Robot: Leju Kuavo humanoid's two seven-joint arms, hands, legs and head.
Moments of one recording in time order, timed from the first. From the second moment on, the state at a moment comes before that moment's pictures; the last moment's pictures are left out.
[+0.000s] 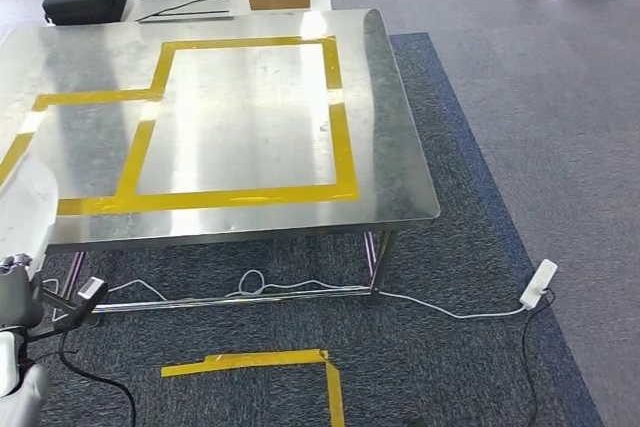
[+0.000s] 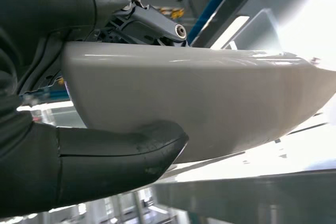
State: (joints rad) left arm -0.19 0.23 0.13 -0.89 -1.54 0.70 0.10; right arm -0.14 0.11 1.52 -0.12 -1.28 -0.45 0.02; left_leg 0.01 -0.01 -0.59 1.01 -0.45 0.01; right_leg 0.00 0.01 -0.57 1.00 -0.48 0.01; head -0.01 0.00
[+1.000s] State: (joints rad) left arm -0.34 0.15 0.11 -0.83 -1.54 0.70 -0.12; right arm -0.14 0.11 1.52 -0.12 -1.29 -0.42 0.01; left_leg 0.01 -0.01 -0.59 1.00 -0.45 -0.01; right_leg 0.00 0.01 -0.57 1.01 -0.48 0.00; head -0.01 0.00
